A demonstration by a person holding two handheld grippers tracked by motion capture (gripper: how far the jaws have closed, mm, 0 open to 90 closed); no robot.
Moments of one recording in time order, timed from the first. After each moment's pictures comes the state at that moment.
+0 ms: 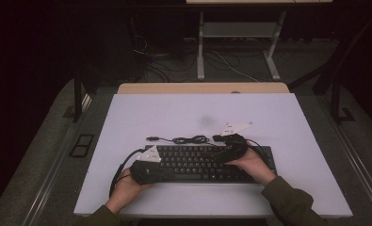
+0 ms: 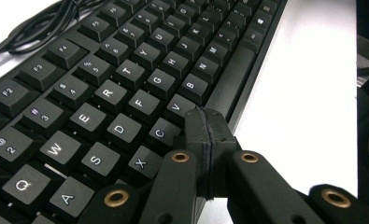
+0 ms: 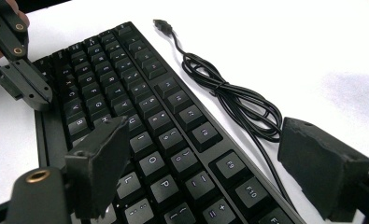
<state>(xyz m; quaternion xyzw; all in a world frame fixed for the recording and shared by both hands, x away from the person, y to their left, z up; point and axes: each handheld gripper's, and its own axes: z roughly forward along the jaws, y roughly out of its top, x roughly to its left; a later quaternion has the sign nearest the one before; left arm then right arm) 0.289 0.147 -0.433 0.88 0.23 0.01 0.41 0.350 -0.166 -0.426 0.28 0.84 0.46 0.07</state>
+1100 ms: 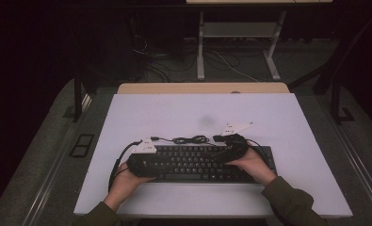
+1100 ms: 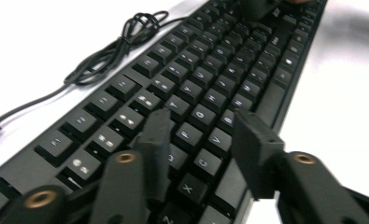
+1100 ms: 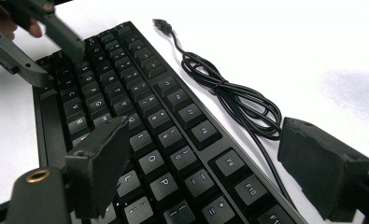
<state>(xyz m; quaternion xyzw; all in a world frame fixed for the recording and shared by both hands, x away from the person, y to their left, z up) 0.303 0.153 -0.423 0.86 0.26 0.06 0.44 0.350 -0.167 -0.427 0.28 0.84 0.46 0.06</state>
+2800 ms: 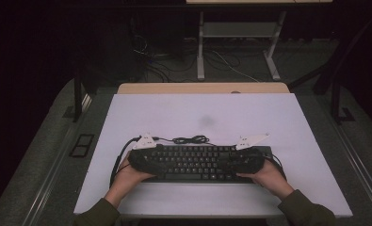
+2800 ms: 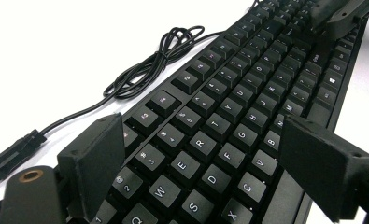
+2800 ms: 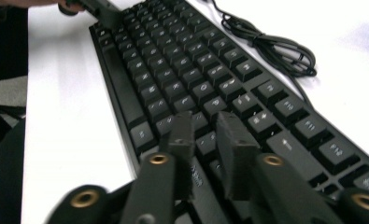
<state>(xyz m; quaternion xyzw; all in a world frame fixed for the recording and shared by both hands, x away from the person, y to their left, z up) 0.316 0.152 -0.427 0.84 0.29 0.09 0.45 0.307 -0.204 -0.425 0.26 0.86 0.45 0.02</state>
